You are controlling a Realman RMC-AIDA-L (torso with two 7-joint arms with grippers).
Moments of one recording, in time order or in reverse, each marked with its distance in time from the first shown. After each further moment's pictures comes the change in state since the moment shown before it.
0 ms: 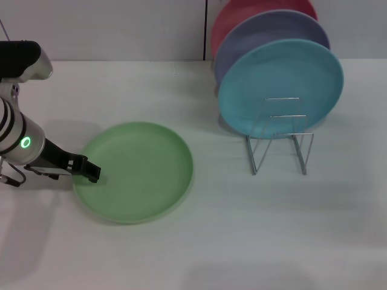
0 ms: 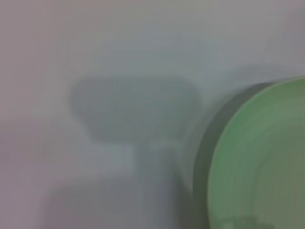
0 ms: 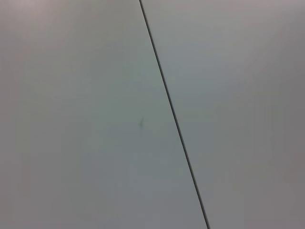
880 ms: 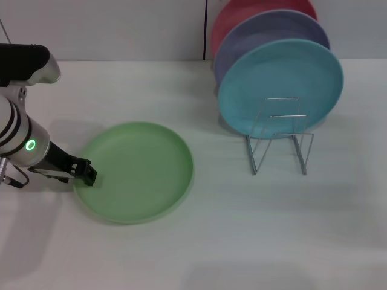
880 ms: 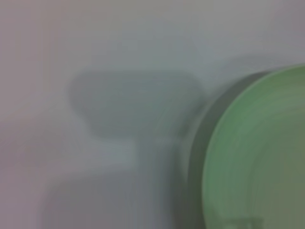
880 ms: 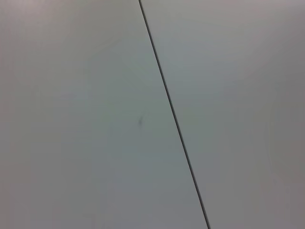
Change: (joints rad) left arm -0.022 0.000 0.011 0.042 0.000 0.008 0.028; right arm -0.003 0.001 0.000 0.006 0.000 0.000 0.000
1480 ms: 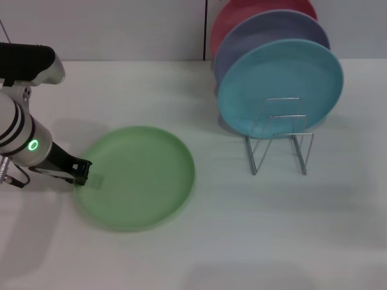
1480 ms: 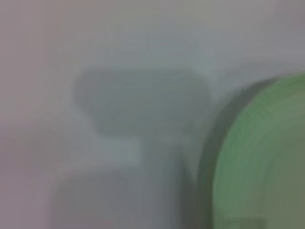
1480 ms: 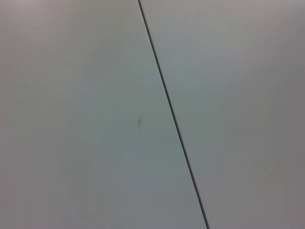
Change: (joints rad) left arm -0.013 0.000 0.017 0.011 0.013 0.000 0.001; right arm -0.002 0.000 0.000 0.000 0.000 0.000 0.000
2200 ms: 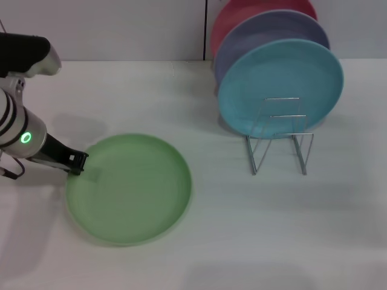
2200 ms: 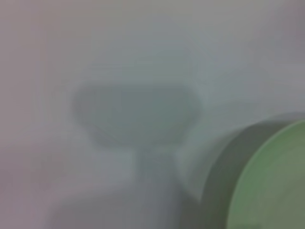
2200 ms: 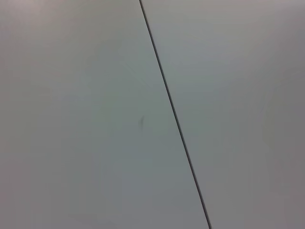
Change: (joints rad) left arm 0.007 -0.001 -0.045 -0.039 -0.002 -0.006 0.081; right arm 0.005 0.000 0.000 0.000 0.000 0.000 0.000
